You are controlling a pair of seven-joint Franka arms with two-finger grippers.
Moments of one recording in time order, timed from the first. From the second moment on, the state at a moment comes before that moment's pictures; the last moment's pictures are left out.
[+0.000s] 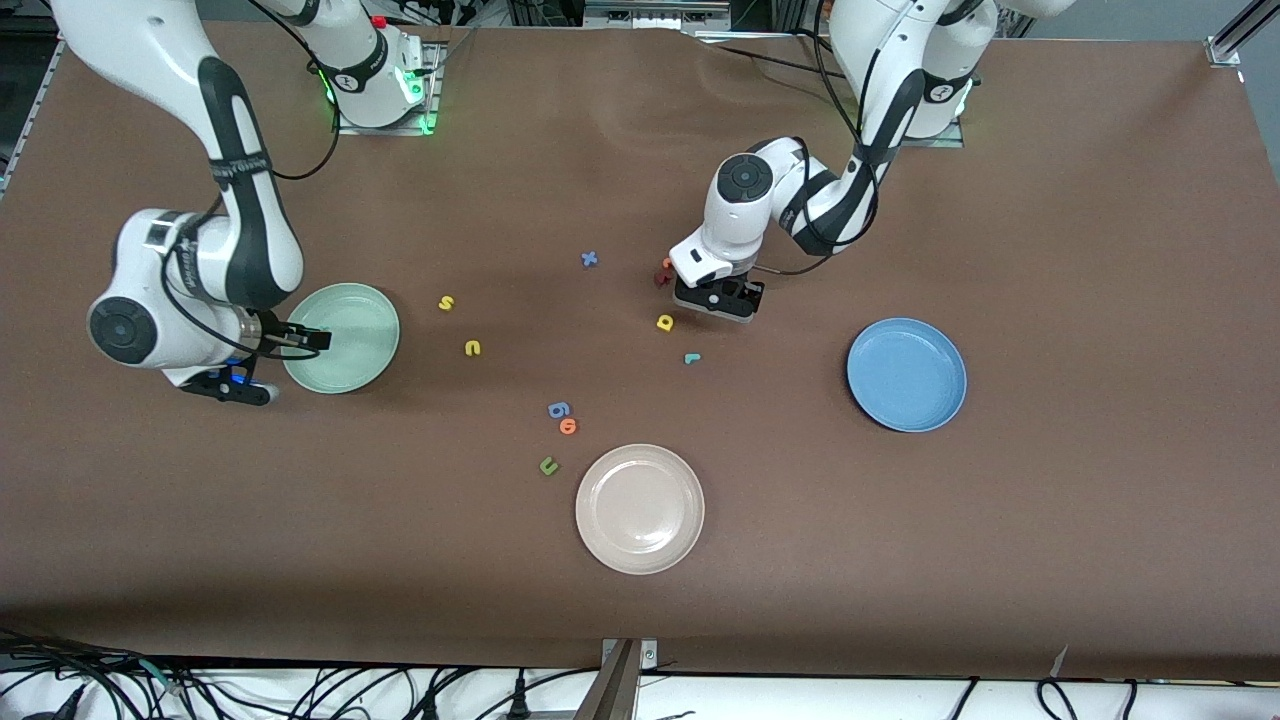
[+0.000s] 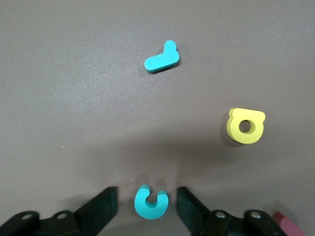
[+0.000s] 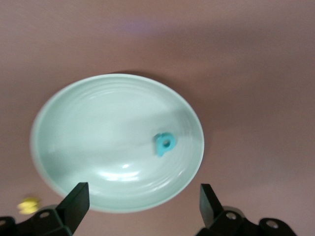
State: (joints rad) left arm -0.69 0.52 -0.06 -2.15 0.12 2.73 -0.58; right arm 0.37 0.40 -0.40 -1.90 0.12 1.93 0.15
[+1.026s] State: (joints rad) left arm -0.69 0.52 -0.06 -2.13 0.04 2.71 -0.59; right arm 0.42 0.37 -0.10 -2.15 0.12 2.27 0.69
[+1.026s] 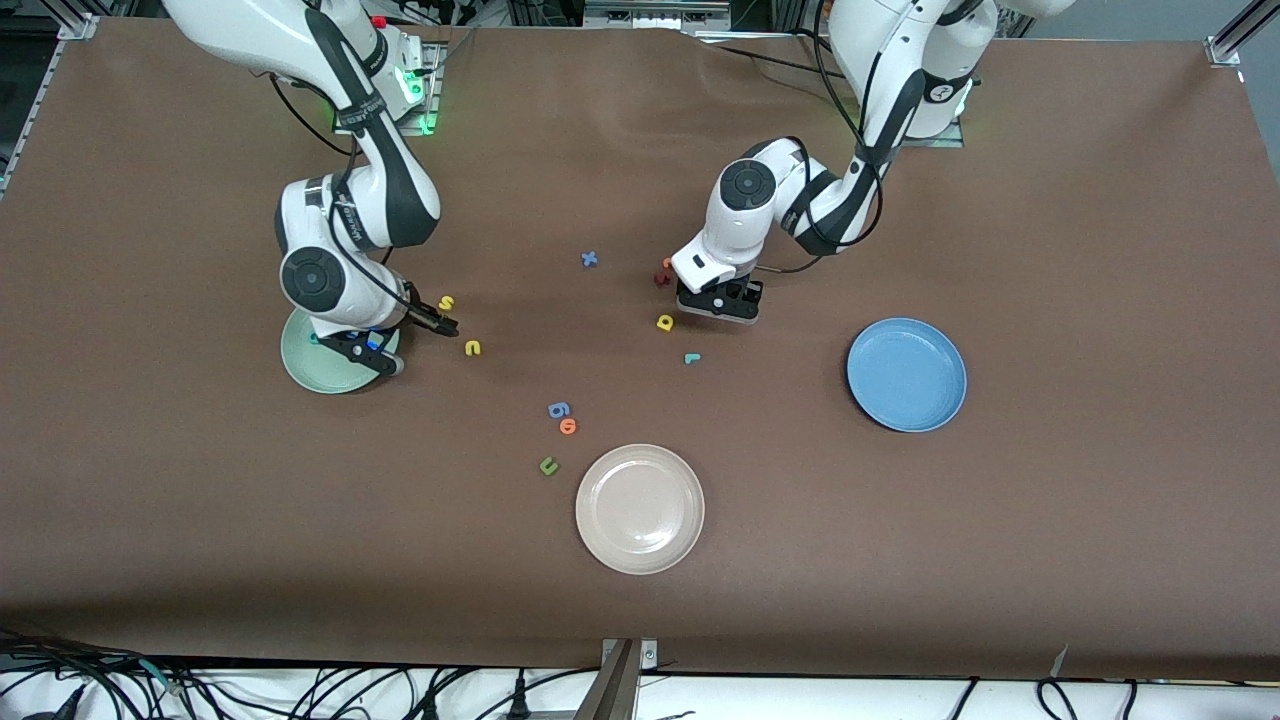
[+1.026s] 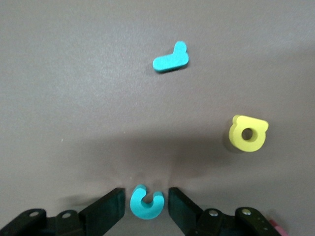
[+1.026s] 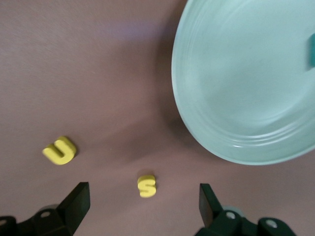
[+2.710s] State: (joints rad) left arm -0.69 0.52 -0.06 -2.11 0.04 2.69 -0.57; right arm 0.42 0.34 -0.05 -2.33 0.12 2.48 0.77
